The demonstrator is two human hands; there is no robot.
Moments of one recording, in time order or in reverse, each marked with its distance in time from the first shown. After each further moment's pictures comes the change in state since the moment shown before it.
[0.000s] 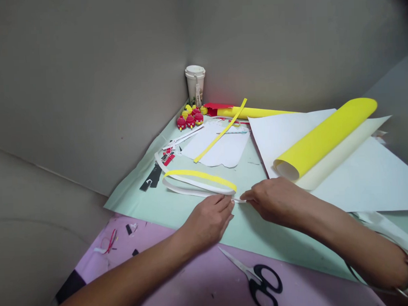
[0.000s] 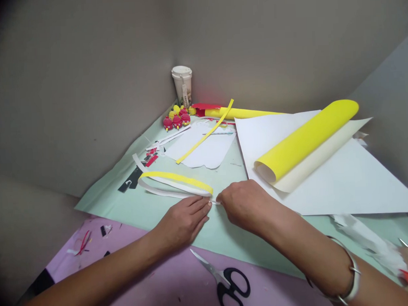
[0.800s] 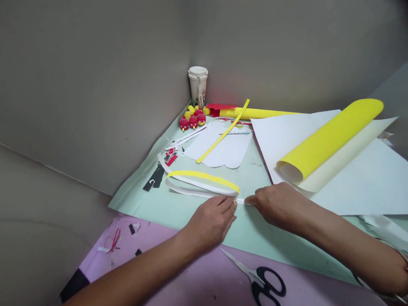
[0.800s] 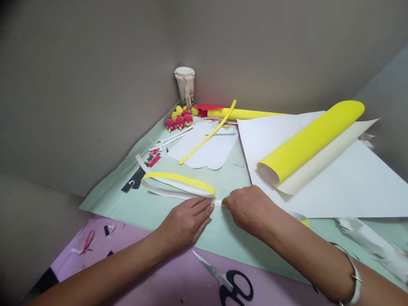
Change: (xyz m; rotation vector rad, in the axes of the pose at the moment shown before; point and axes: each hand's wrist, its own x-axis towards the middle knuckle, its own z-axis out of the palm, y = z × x) left_hand -0.001 0.000 0.001 0.027 0.000 0.006; right_hand 0.000 0.000 0.010 -0.084 -0.106 0.014
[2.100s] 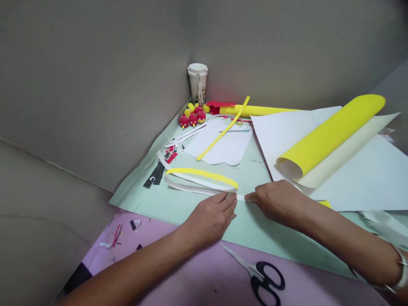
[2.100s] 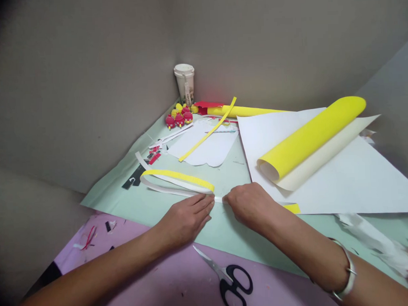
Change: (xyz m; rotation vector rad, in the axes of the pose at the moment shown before) left_hand -0.002 0.001 0.000 0.084 -0.041 0.043; right_hand -0.001 -0.001 0.000 0.037 -0.006 0.017
